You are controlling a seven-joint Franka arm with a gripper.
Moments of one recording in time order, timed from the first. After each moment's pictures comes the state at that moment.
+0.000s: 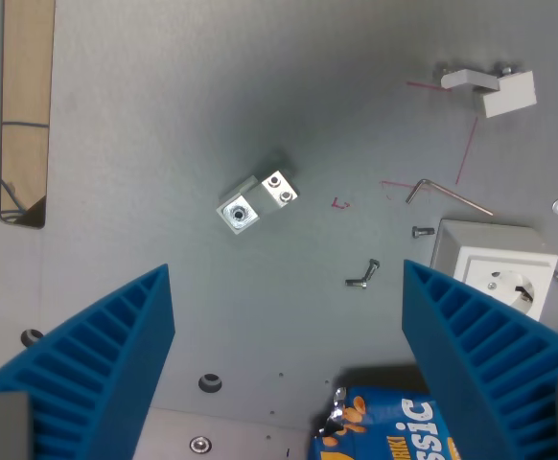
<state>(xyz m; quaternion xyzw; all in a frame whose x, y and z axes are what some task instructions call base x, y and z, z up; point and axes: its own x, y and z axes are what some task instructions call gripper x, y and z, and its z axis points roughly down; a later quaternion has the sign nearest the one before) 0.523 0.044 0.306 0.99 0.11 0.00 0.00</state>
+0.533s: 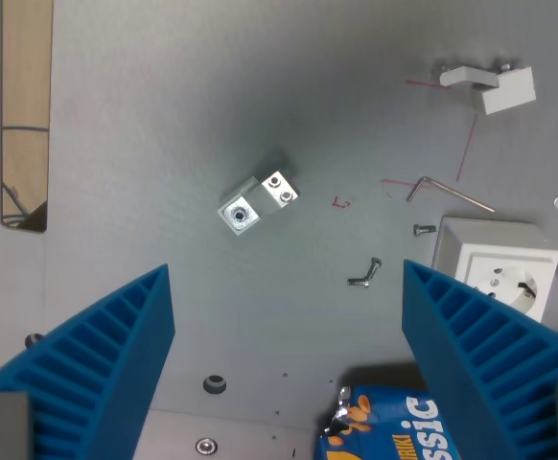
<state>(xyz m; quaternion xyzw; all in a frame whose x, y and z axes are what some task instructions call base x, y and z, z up) 0.523 0.044 0.306 0.99 0.10 0.00 0.00</state>
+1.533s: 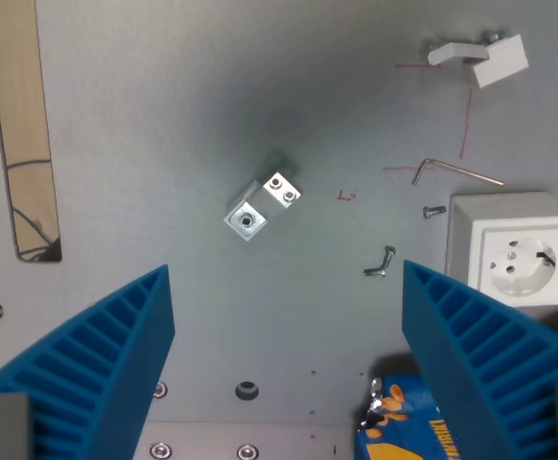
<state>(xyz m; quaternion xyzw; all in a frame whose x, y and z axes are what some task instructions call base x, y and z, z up) 0.523 0.044 0.306 1.00 0.03 0.00 0.00</state>
